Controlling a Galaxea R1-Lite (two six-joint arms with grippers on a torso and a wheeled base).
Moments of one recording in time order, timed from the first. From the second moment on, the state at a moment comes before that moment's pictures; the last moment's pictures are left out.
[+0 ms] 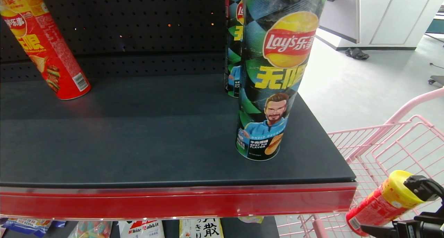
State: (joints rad) left arm 0.00 0.00 0.00 0.00 0.00 -0.01; right arm -0.16 1.33 -0.21 -0.21 0.30 -0.12
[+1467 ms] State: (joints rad) left arm 0.00 0.00 0.00 0.00 0.00 -0.01; right arm -0.28 1.49 -0.38 -0.21 0.22 -0.20
